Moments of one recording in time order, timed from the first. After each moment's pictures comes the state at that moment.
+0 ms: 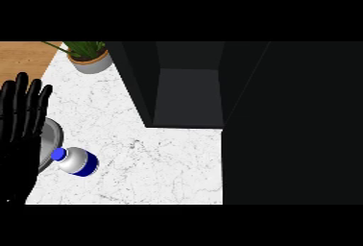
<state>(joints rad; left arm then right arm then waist) -0.01 0.11 0.01 -2.10 -0.02 0.00 0.00 -0.02 -0.09 0.01 -2.10 -0.01 -0.02 0.00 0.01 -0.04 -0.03</state>
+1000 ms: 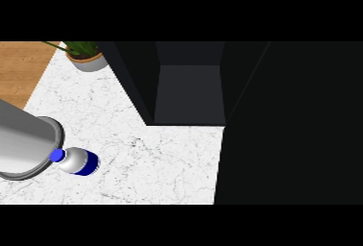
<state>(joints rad) 0.37 0.34 0.46 -2.15 0.83 -0.44 0.13 0.26 -0.10 0.26 -2.43 -0.02 0.08 0.18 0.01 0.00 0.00</state>
